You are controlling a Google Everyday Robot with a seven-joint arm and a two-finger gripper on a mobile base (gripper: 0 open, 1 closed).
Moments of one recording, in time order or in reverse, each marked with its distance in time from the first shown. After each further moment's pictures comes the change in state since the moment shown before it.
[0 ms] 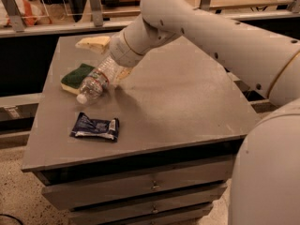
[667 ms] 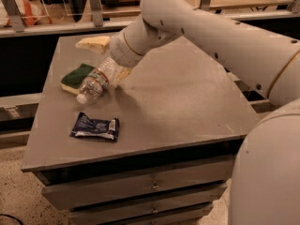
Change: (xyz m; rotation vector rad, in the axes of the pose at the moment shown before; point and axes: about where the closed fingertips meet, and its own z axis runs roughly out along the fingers) arm 0.000 0.000 0.000 0.000 0.000 0.000
